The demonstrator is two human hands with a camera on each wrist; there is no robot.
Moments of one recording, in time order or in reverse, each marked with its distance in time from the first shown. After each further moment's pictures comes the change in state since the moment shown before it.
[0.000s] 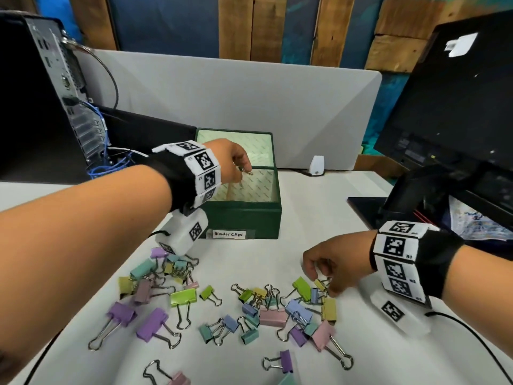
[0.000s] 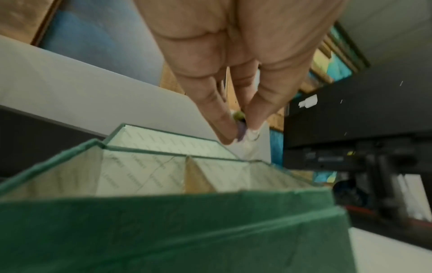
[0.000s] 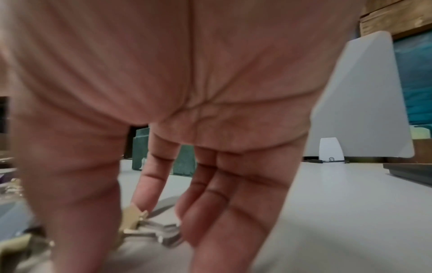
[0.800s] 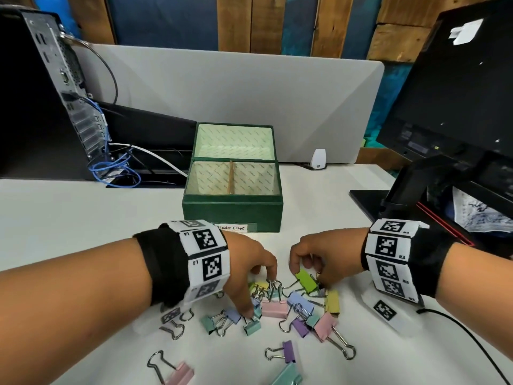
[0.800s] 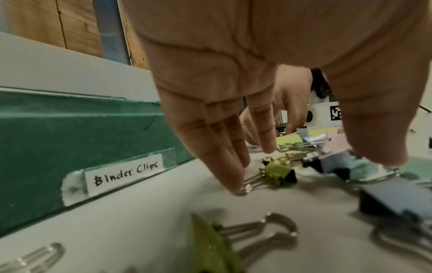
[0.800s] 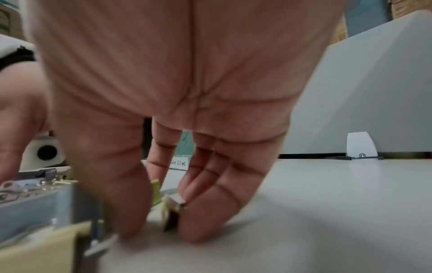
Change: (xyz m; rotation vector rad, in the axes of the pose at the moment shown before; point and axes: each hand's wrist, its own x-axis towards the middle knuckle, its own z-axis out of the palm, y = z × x) left_hand -0.088 0.015 0.066 0.456 -0.720 0.288; right_hand 0.002 -0.022 0.006 -0.058 0.098 -0.116
